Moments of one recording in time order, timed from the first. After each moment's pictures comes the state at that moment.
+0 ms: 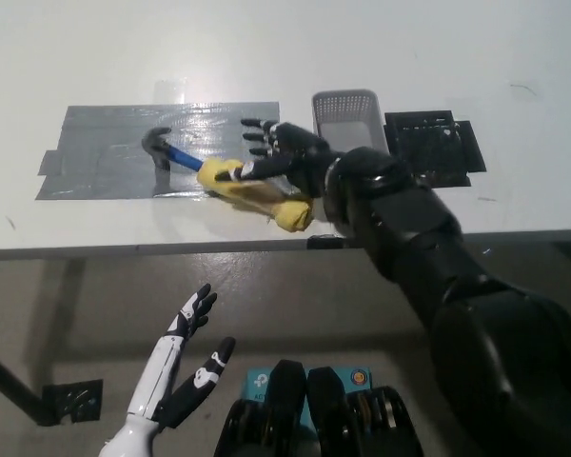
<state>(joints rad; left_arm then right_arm) -0.01 0.12 -0.12 0.07 0.20 -0.26 -0.04 -1.25 0.10 -0.30 1.33 -0.11 0.14 0.32</state>
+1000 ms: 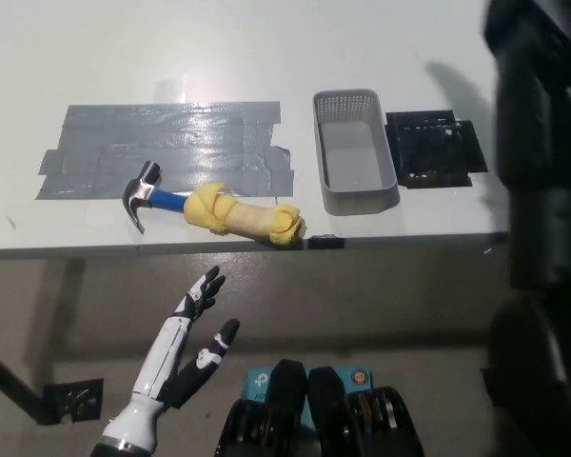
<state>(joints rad) -0.07 0.13 -0.12 0.09 0.20 -0.25 -0.06 -1.11 -0.05 -0.33 0.35 0.03 0.14 0.29</state>
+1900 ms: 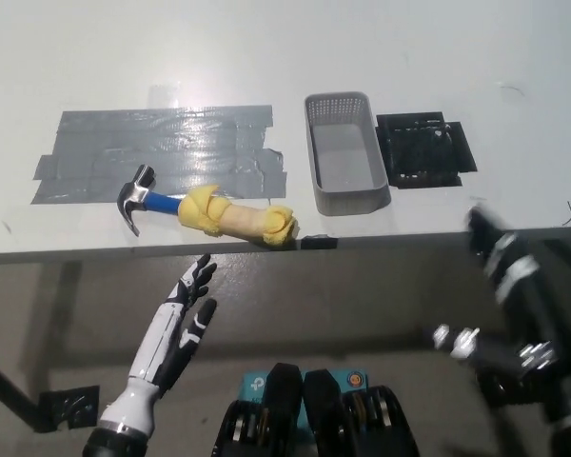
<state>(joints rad) -0.09 0.12 -0.09 0.13 0.18 -0.25 -0.06 -0.04 -0.05 -0.04 -0.20 -0.05 0.01 0.29</state>
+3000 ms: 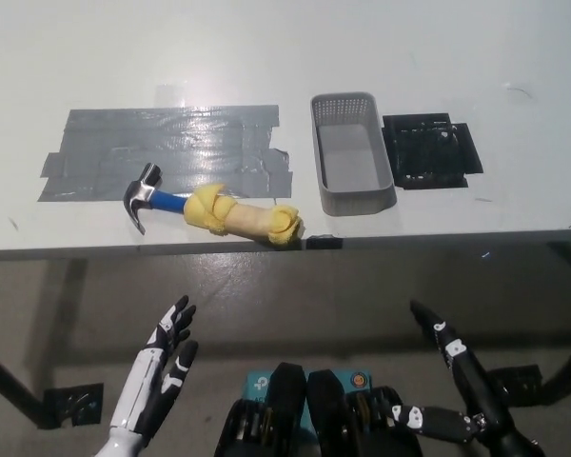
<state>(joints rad) 0.03 0.11 -0.05 0.07 0.16 -0.25 -0.06 0.00 -0.09 0.09 0.05 -0.17 -0.21 0.18</state>
